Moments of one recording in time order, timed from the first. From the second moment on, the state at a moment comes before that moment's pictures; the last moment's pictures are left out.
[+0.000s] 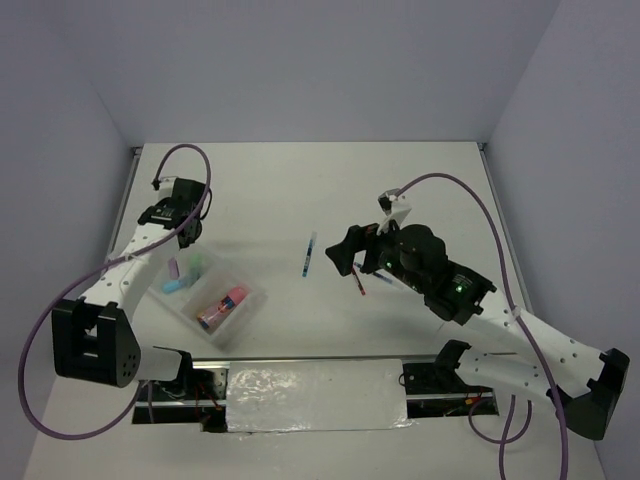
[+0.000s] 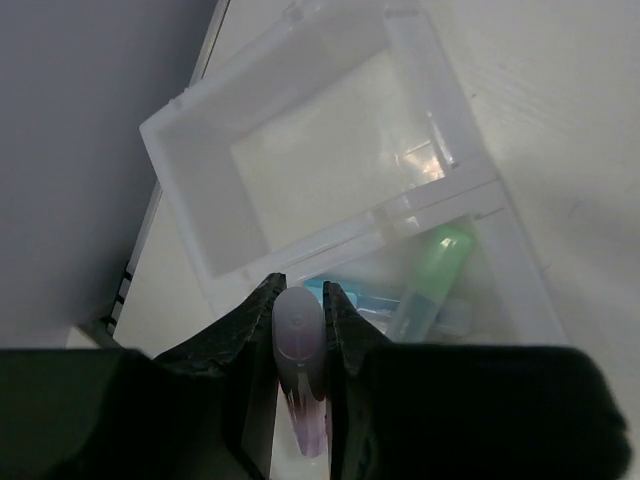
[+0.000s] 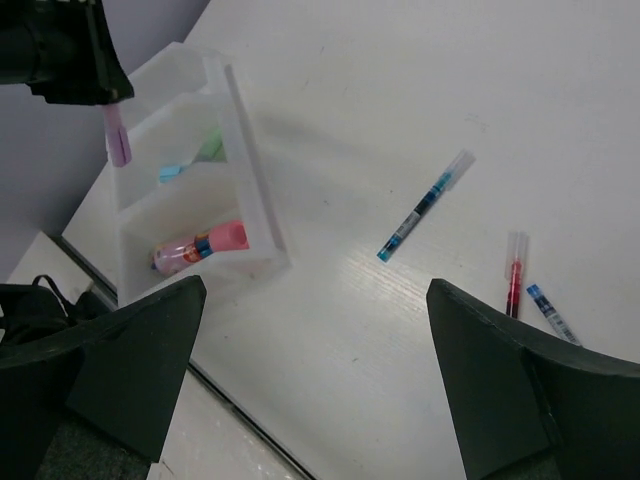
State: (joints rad) left arm -0.15 1.33 1.07 -0.77 -0.70 -0.34; right arm 0.84 0.90 0.85 -0.23 0.15 0.49
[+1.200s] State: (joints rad) left arm -0.14 0.77 0.83 -0.63 -0.47 -0.34; right arm 0.85 2.03 1.38 -0.41 0.36 0.72
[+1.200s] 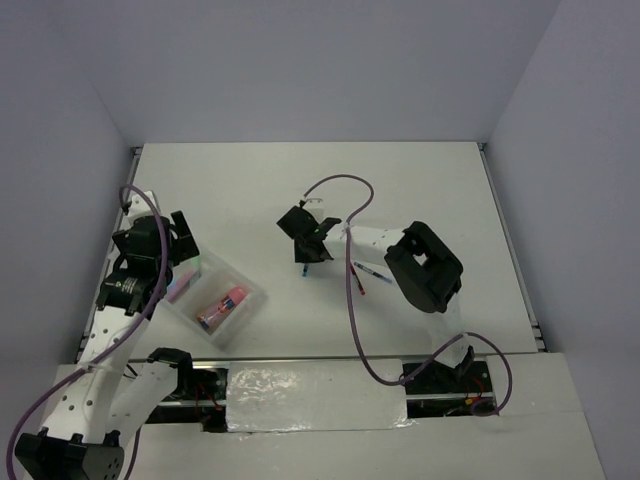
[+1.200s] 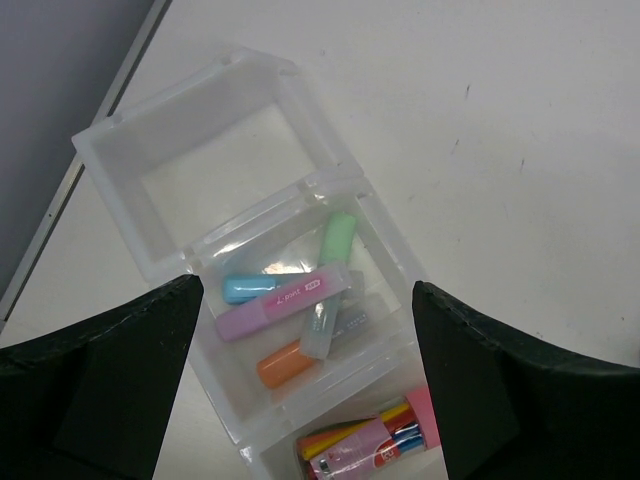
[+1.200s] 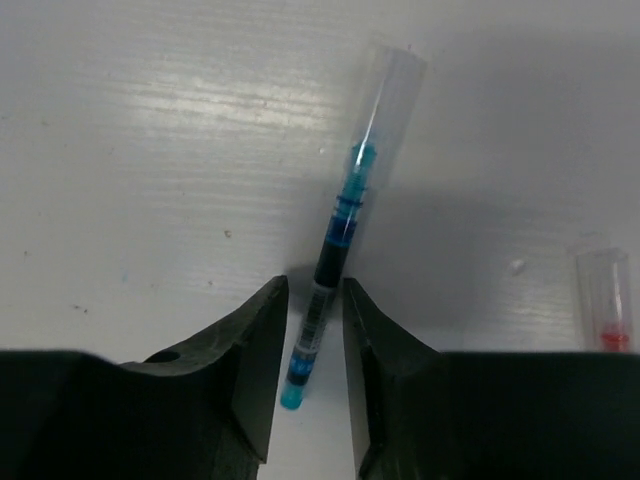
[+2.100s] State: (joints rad) left arm -0.14 0.75 0.60 -0.24 0.44 -0.70; right arm 1.07 1.55 1.09 0.04 0.09 0.50
